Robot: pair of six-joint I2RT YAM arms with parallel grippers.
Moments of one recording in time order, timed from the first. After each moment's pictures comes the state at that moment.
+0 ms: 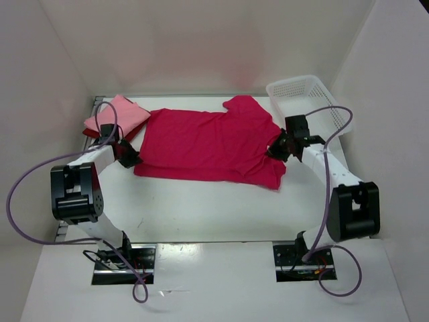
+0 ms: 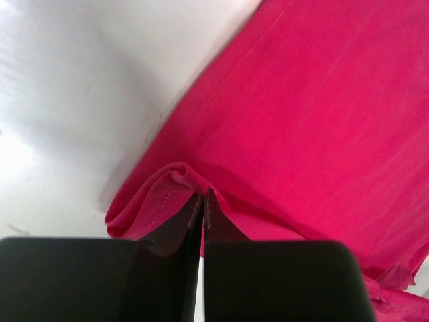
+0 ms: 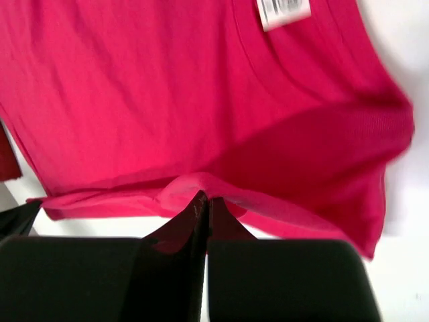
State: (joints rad) left arm 0.17 1.65 0.97 -0.32 0.19 -0.66; right arm 0.14 1.43 1.01 -0.49 -0.12 0.81
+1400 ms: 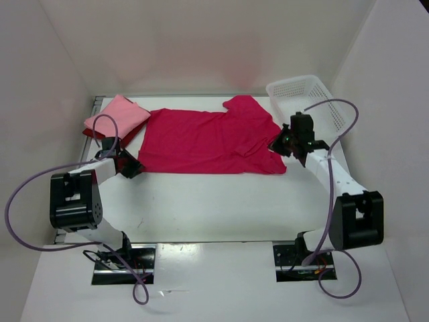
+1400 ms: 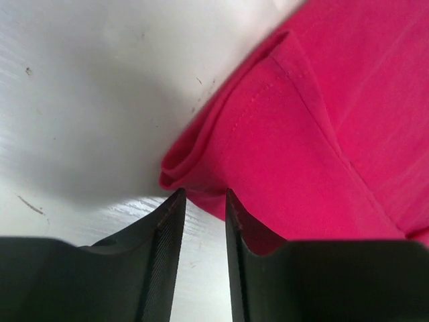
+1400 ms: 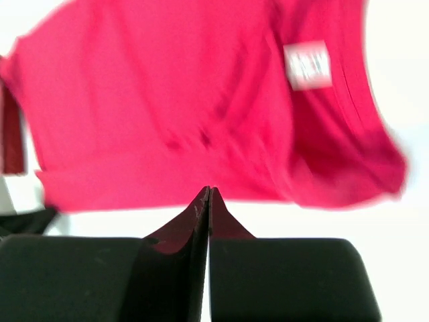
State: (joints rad) left arm 0.17 1.58 0.78 -0.16 0.17 -0.75; right arm 0.12 1.40 1.01 -0.32 -0.12 0.68
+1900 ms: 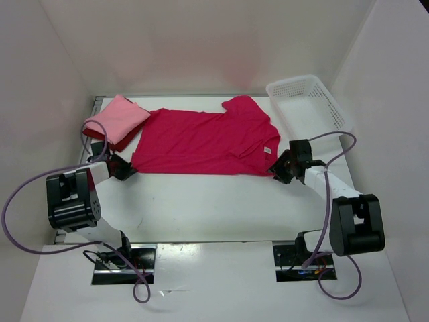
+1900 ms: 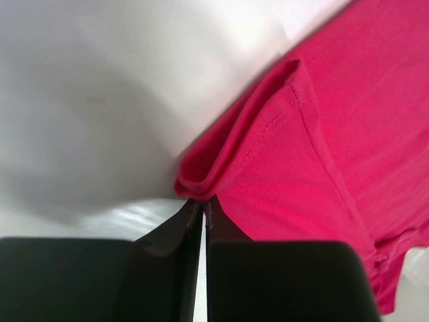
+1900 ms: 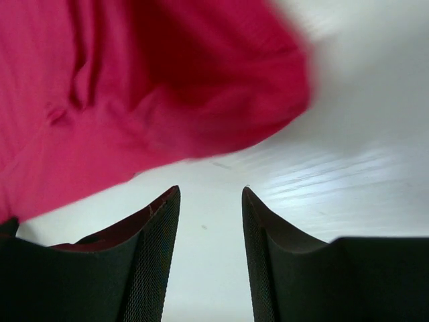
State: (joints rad) left arm 0.26 1.62 0.75 -0.09 0.23 -0.79; right arm 0.11 1.33 0.70 -0.31 -0.10 0.83
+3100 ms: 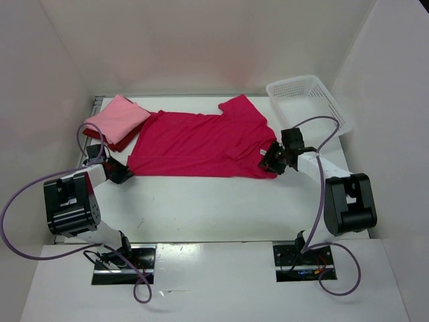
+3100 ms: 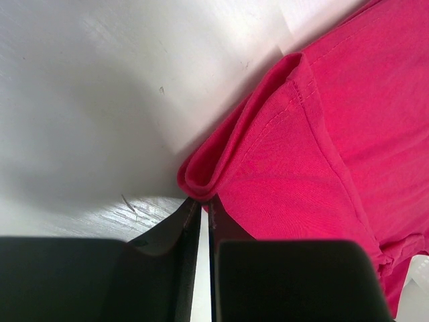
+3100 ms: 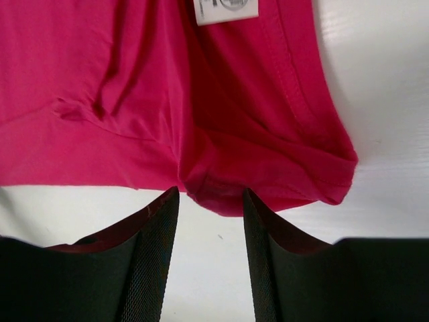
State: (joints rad) left arm 0.34 1.56 0.70 -0.13 0.24 -0.74; right arm 0.14 1.50 0.85 -0.32 -0.21 0.66
